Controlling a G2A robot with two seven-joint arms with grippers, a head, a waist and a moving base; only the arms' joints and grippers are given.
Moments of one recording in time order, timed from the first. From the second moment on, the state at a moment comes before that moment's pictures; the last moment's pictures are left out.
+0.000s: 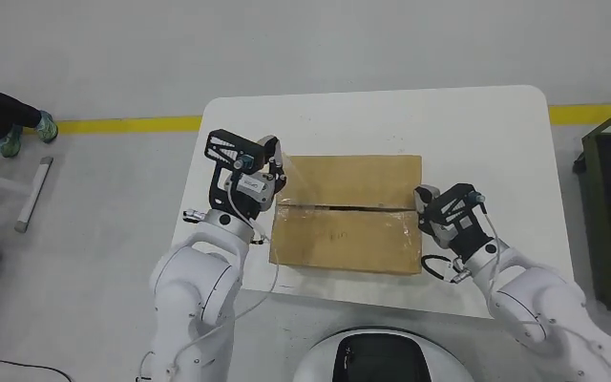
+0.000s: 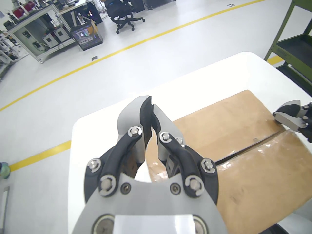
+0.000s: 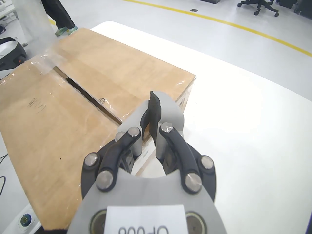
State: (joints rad) left arm 1.07 -1.43 -1.41 -2.13 1.47 -0.31 -0.67; right arm -1.45 -1.16 1.40 -2.09 -1.24 -0.14 0.38
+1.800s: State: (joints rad) left arm 1.03 -1.34 -1.77 -2.05 1.58 -0.29 -0.69; right arm -1.42 -1.16 1.41 -2.07 -1.26 -0.18 0.46
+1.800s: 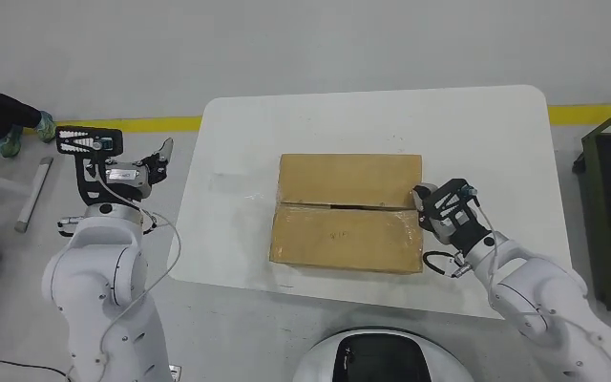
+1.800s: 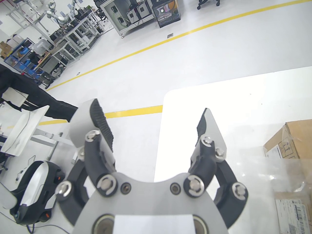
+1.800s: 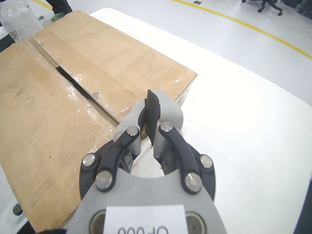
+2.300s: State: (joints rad) left arm 1.10 -1.34 -1.52 -2.16 1.47 -0.37 -0.68; right arm -1.42 -1.16 1.50 -2.15 -1.26 -0.07 0.43
